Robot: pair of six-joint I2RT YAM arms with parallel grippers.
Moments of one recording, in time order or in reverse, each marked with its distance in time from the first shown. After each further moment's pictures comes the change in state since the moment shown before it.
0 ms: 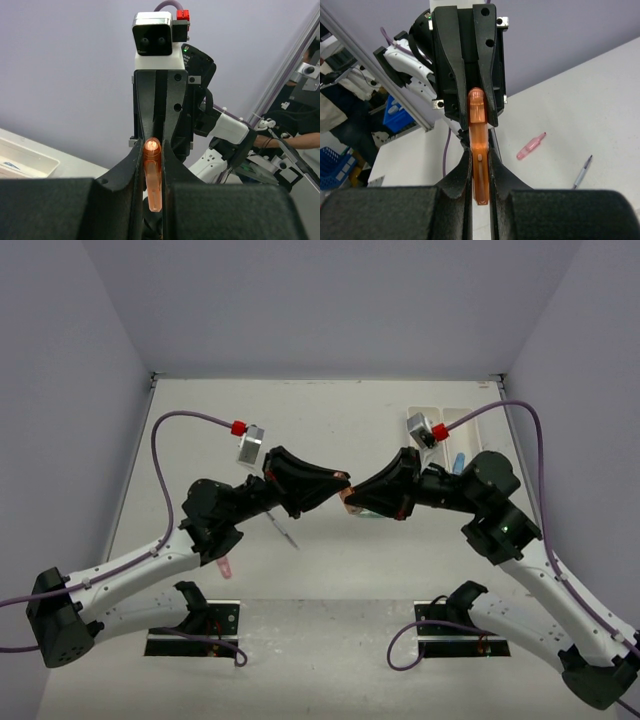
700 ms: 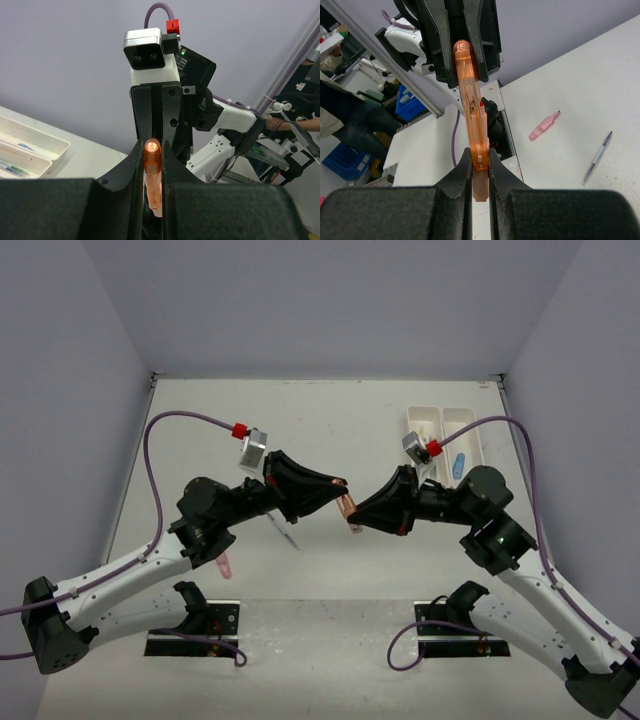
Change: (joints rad) left arm -0.001 -0.069 0.029 -0.171 0.008 0.076; right arm 0.003 -0.073 -0.138 0.011 -0.041 0.048
